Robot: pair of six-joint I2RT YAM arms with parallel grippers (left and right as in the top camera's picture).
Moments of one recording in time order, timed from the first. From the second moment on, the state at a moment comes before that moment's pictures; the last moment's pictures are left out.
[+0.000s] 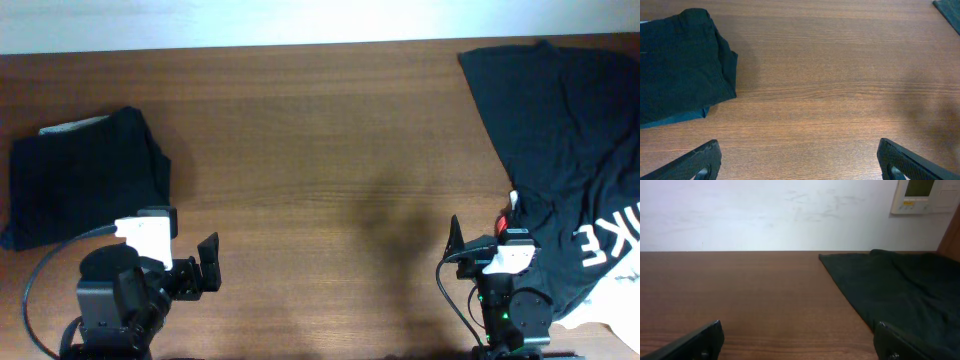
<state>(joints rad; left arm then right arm) -0.04 0.61 0.91 -0.97 0.07 -0.07 -0.01 0.01 0.01 -0.07 0.01 0.01</state>
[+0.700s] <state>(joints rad) -0.04 0.39 0.65 -0.78 0.04 -0.07 -0.01 0.01 0.01 -0.07 0.01 0.01</state>
